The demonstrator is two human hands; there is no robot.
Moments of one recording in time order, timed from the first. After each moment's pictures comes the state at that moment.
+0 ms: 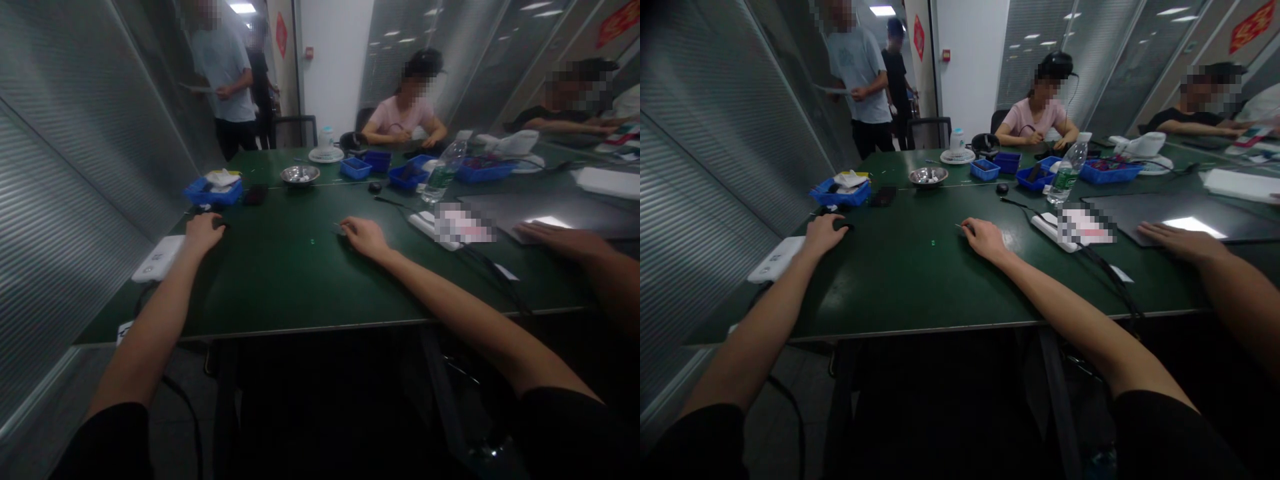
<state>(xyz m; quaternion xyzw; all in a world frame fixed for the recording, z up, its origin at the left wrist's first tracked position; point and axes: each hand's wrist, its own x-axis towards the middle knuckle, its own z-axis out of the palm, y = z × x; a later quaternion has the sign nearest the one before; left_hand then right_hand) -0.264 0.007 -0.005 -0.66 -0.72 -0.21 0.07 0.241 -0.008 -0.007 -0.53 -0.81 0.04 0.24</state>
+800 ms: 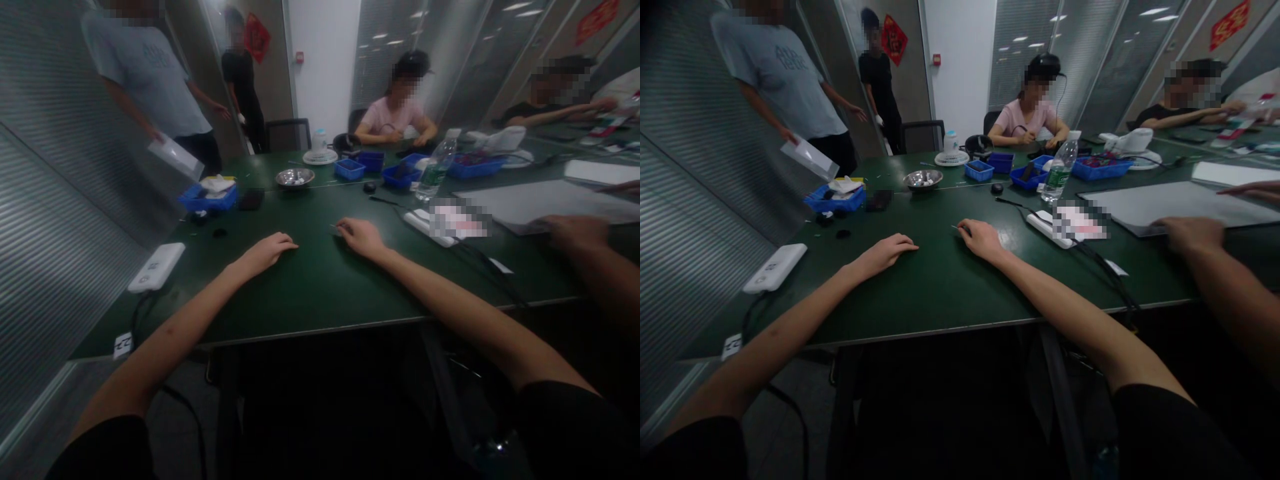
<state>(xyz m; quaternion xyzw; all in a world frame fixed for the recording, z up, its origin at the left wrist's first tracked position) -0.100 -0.037 0.000 -0.93 -0.33 -0.15 -0.07 0.242 -0.007 -0.011 -0.53 -0.81 0.04 0.25</state>
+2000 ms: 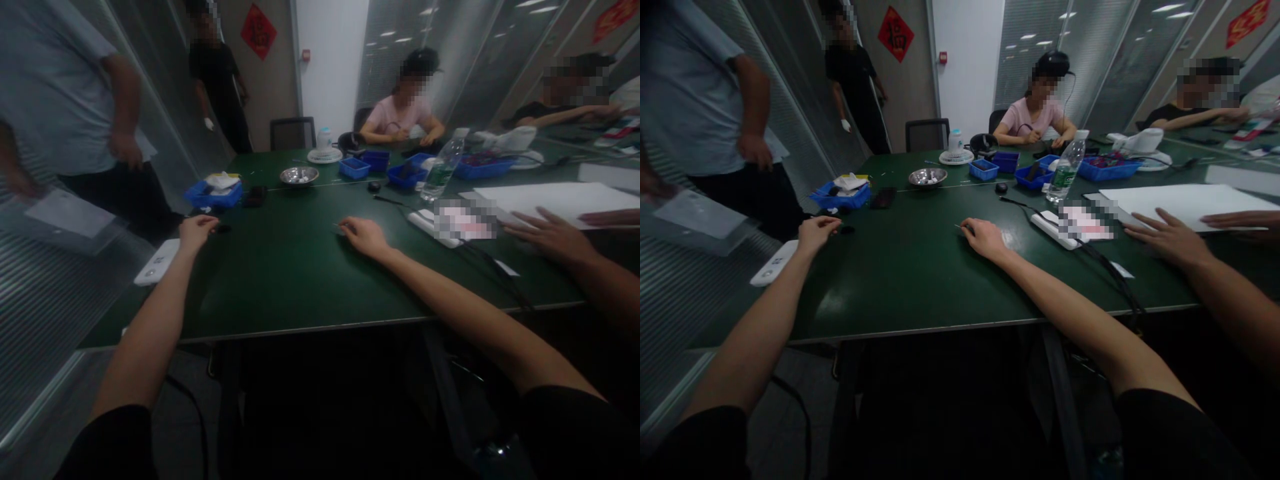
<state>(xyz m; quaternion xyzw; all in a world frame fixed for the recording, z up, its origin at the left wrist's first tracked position) -0.280 0.010 -0.006 -0.53 -0.72 -0.43 -0.10 0.241 -0.010 -0.008 -0.52 -0.82 0.04 0.24</state>
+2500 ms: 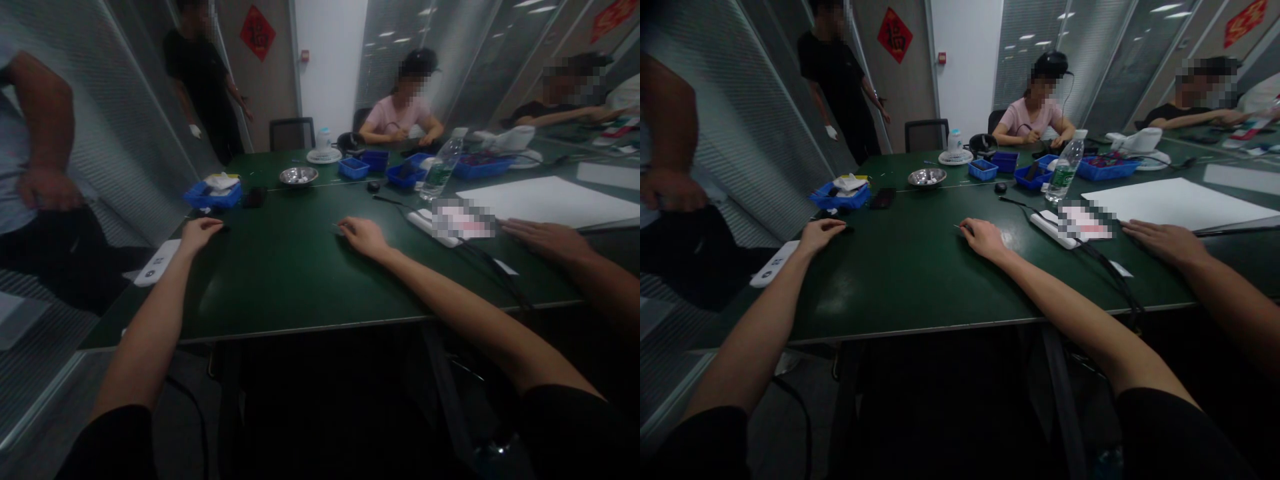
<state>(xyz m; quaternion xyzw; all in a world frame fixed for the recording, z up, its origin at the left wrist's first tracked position) -0.288 0.010 -0.009 -0.58 -0.72 -0.37 -0.11 0.242 -0.009 -0.008 -0.51 -0.82 0.04 0.24</state>
